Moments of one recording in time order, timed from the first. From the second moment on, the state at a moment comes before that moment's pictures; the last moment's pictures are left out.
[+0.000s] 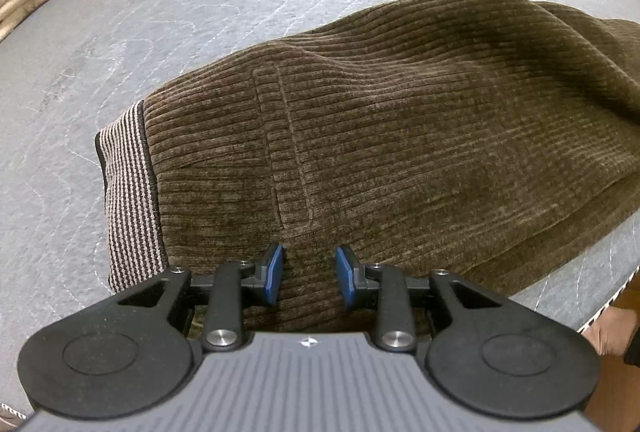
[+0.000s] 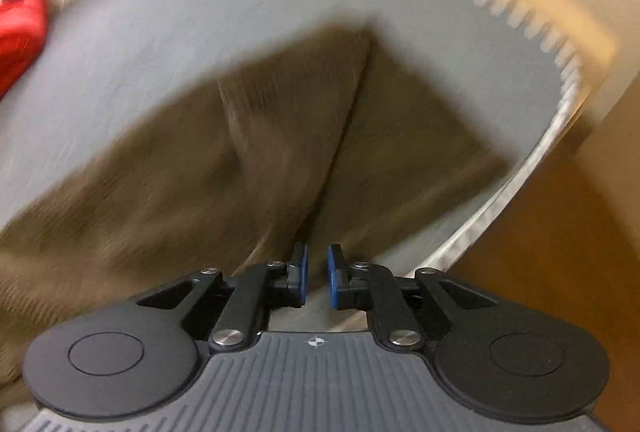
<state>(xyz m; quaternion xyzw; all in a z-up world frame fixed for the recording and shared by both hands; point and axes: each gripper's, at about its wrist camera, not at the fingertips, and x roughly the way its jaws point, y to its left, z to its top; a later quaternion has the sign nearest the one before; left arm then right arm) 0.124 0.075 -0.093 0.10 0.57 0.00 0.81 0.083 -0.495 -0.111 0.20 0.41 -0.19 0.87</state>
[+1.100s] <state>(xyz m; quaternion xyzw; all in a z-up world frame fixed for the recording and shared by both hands) 0.104 0.063 -0.075 0.14 0.52 -0.02 0.84 0.078 -0.576 -0.148 0.29 0.34 -0.33 0.83</state>
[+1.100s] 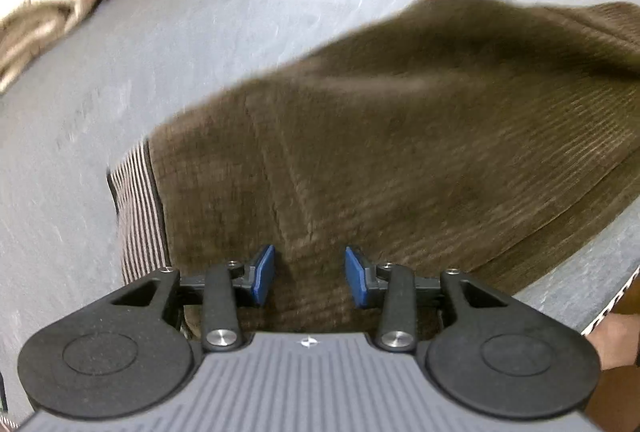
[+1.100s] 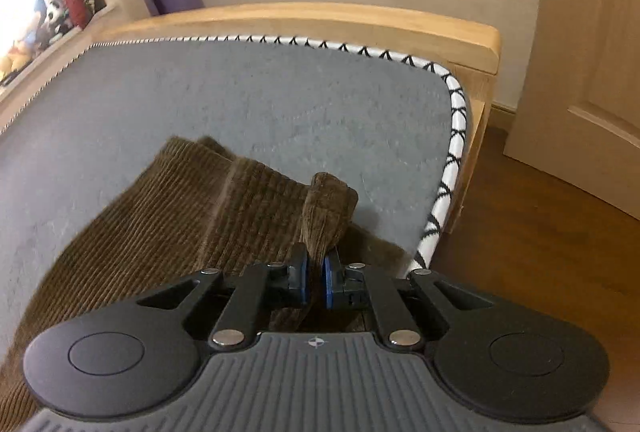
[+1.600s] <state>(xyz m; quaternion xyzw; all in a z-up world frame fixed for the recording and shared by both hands) 0.088 0.034 -0.094 0.13 0.51 -0.20 0.82 0.083 -0.591 -0.158 0.37 0.31 -0.32 0.82</state>
